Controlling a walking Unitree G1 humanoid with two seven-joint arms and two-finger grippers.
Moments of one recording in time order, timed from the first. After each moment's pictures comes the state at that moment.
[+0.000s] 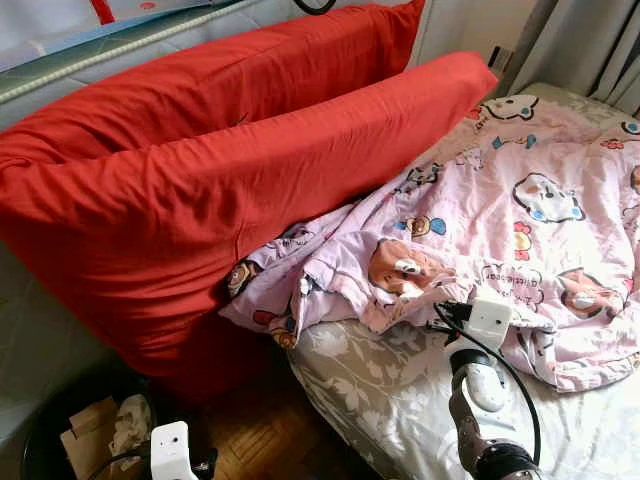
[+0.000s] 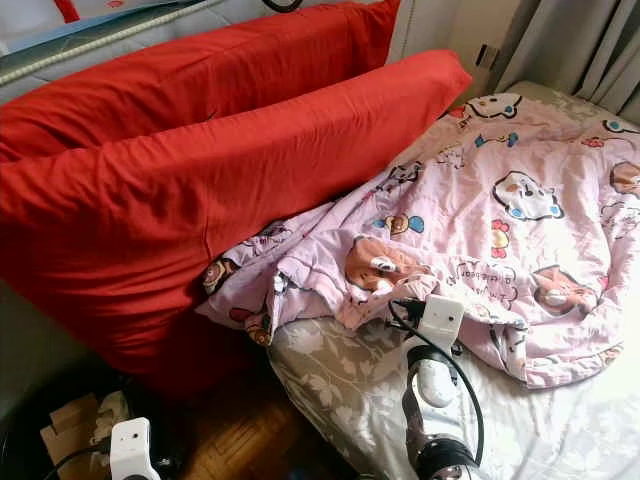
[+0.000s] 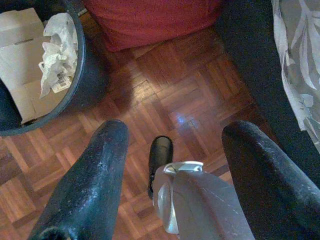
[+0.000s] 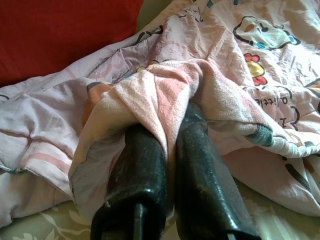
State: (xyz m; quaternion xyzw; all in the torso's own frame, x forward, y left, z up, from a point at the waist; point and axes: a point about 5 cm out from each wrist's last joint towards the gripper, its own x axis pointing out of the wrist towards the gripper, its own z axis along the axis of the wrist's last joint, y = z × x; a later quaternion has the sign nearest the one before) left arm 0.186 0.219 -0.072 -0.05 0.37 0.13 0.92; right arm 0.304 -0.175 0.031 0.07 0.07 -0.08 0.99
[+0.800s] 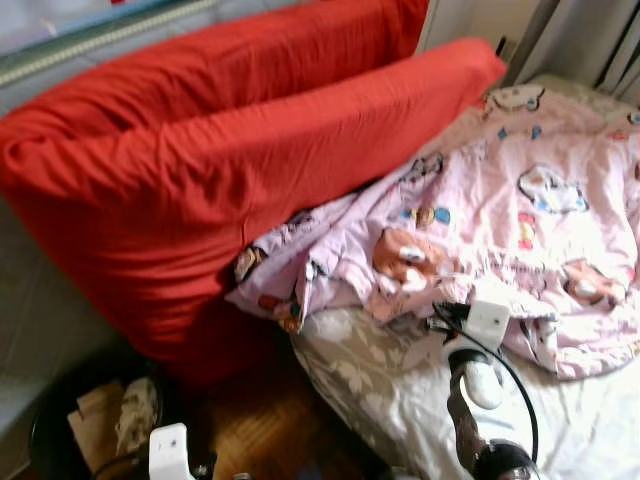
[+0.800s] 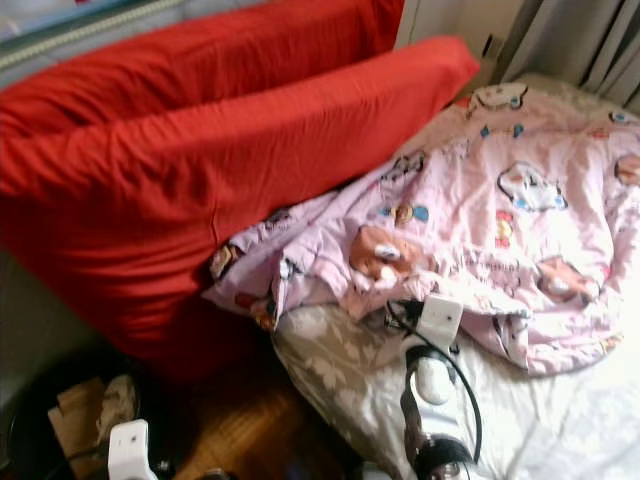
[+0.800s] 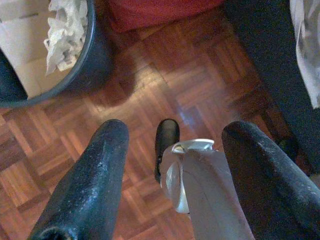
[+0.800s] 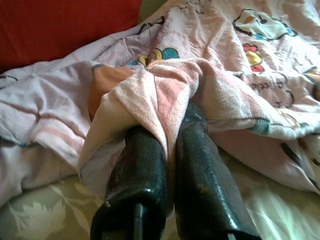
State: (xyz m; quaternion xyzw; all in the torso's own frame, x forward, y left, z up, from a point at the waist) left arm 0.182 0.222 -0.074 -0.05 0.37 0.12 0.92; right arm 0.305 -0.174 0.033 0.07 0.07 -0.09 0.99
